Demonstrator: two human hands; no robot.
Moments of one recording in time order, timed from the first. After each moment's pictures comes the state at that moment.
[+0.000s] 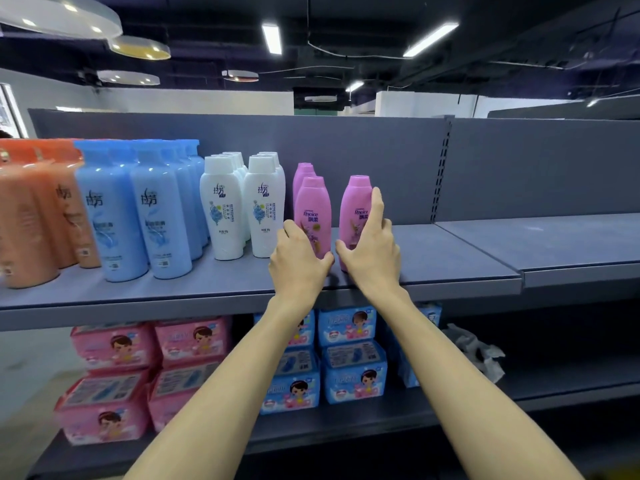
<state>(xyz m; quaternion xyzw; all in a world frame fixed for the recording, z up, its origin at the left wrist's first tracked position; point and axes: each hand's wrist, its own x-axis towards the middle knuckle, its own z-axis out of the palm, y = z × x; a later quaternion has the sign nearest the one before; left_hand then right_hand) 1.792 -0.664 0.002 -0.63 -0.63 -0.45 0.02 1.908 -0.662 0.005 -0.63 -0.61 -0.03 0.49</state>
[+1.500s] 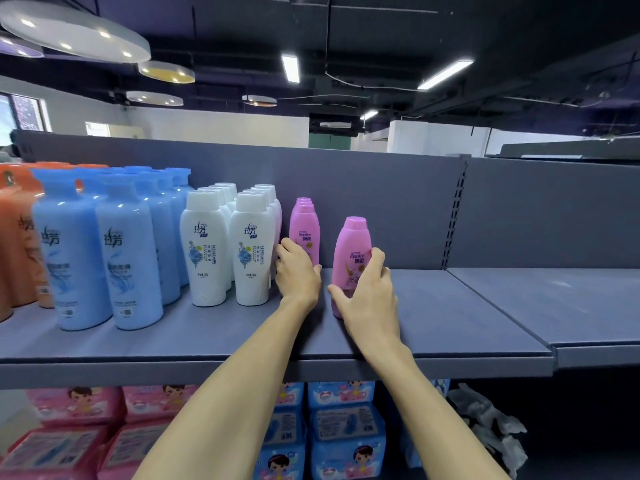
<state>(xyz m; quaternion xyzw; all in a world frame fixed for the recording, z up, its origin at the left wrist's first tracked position) 1.821 -0.524 0.013 -0.57 -0.69 -0.44 -0.02 1.920 -0.619 0.007 -0.61 -0.63 0.02 0.48</state>
